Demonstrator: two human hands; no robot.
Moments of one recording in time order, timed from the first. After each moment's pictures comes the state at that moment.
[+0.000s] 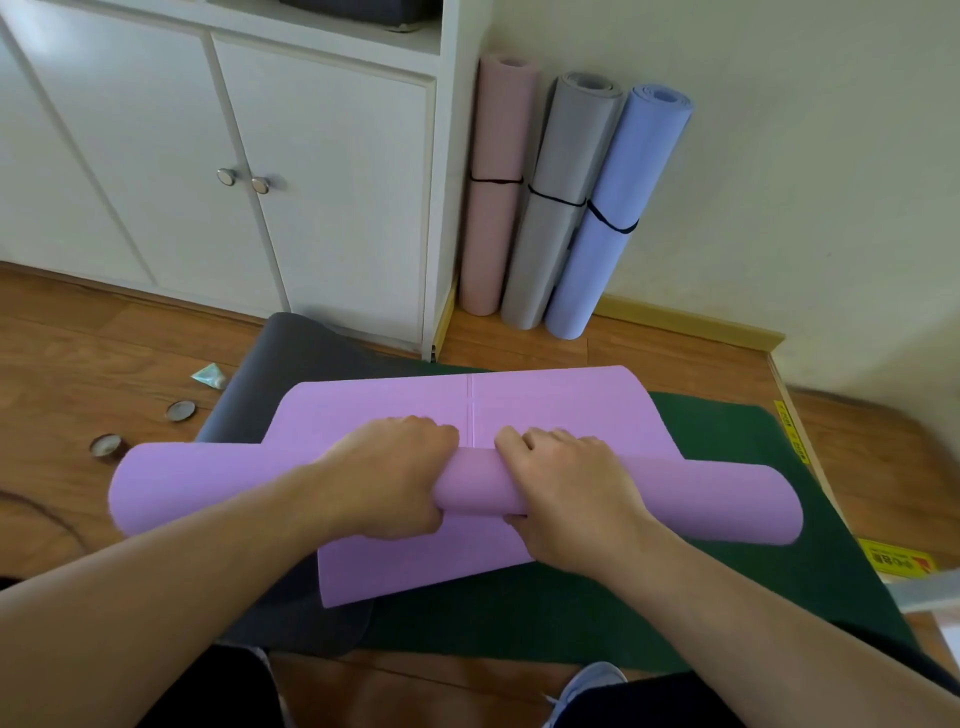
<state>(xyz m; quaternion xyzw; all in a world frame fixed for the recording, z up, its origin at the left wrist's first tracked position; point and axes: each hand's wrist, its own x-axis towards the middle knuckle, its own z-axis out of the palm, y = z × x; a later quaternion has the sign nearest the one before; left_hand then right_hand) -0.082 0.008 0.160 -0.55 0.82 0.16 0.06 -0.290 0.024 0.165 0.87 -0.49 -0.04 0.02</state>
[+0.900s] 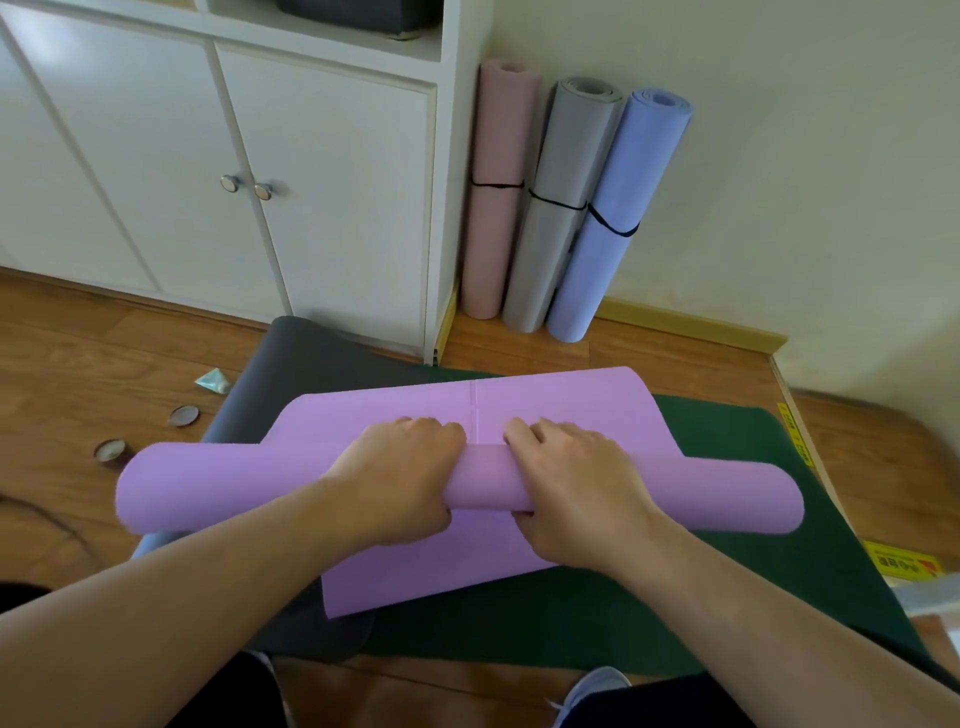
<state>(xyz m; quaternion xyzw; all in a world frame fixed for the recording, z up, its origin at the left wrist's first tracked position) -0.091 0.011 0.162 -0.56 0.82 0.09 0.04 -0.296 0.016 0.162 0.87 -0.48 0.00 0.04</state>
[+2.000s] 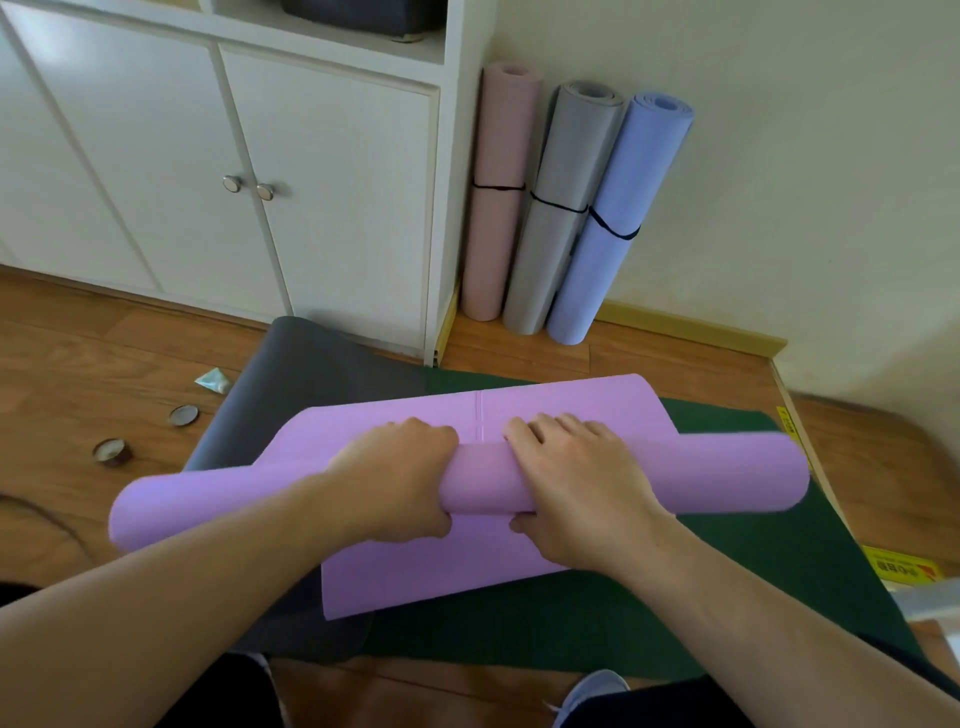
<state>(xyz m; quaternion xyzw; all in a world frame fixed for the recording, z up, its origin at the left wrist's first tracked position) -0.085 0.009 0.163 -0.57 0.81 0.14 0.06 -0.297 0.015 0.167 0.88 -0.48 -0.03 0.06</state>
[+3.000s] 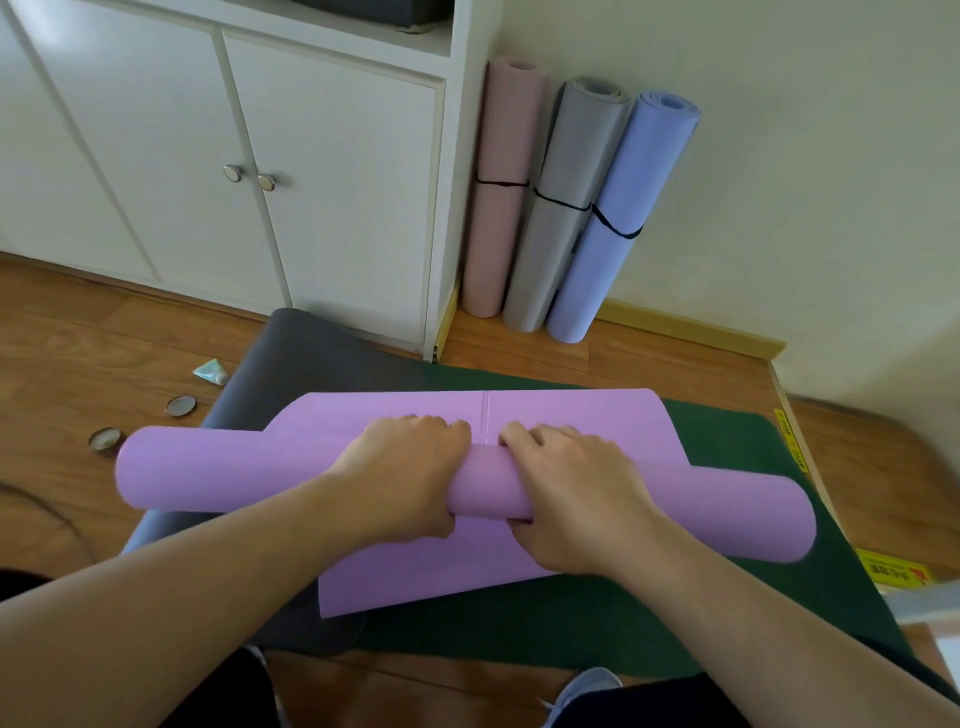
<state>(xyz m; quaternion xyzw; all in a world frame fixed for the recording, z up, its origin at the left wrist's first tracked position) -0.094 0.012 0.162 -0.55 0.83 0.08 0.05 -0.294 0.020 0.169 0.87 -0.50 -0.04 0.01</state>
